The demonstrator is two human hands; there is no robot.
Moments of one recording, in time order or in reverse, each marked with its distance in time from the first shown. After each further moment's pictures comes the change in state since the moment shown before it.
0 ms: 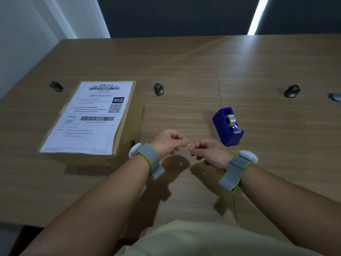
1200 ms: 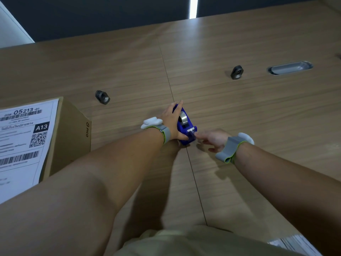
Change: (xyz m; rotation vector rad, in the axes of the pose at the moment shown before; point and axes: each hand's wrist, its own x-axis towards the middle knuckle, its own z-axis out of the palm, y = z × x) left_hand 0.158 0.048 0.130 0.968 -0.104 0.479; right_hand 0.048 0.086 -0.145 0.223 0.210 0.425
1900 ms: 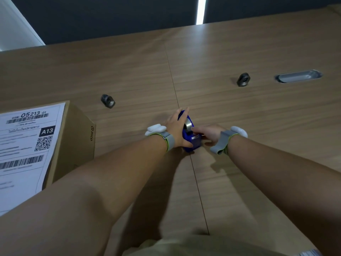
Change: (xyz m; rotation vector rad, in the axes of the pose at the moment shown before) left_hand -0.002 0.002 0.000 0.006 -0.020 0.002; right_hand 0.015 -0.045 0.007 -0.011 0.007 -0.048
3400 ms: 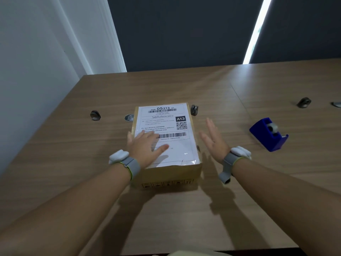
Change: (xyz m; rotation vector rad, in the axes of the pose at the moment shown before) left_hand -0.353 -0.298 -0.156 0.239 0.293 -0.241; right_hand -0.132 -0.045 0.341 -0.341 0.266 -0.831
